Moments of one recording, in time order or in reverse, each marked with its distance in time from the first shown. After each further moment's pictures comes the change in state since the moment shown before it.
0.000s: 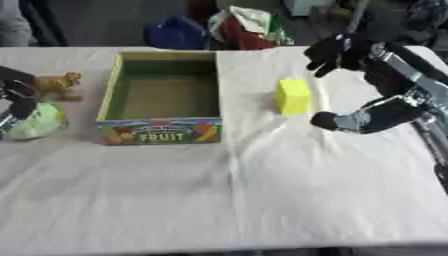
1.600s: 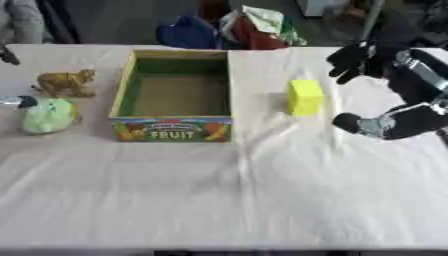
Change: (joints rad) left arm -0.319 0.267 -0.105 0.437 -0.640 -0.007 -0.236; right arm -0.005 0.003 0.007 0.031 0.003 0.003 0.022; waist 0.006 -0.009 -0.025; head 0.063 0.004
